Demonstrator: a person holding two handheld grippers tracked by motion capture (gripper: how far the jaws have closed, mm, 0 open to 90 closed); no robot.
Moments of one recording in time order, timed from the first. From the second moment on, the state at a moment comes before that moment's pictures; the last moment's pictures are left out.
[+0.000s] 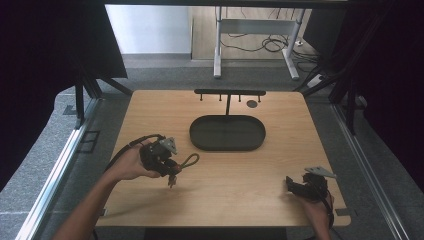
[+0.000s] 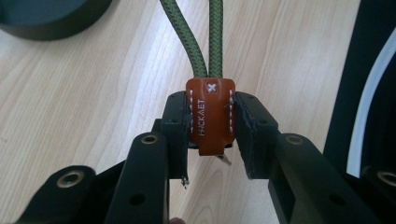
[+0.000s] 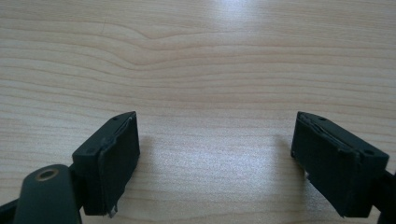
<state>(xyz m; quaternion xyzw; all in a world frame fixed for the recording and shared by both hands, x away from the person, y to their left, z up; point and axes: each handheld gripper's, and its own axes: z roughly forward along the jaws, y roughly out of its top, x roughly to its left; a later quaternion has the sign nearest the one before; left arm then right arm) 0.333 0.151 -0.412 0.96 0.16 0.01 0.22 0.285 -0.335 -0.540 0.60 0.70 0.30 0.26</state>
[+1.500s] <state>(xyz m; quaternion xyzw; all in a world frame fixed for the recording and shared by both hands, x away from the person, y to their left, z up) 0.385 0.104 -0.362 0.96 0.15 0.01 0.25 0.286 -0.336 -0.540 0.60 0.70 0.30 0.26</state>
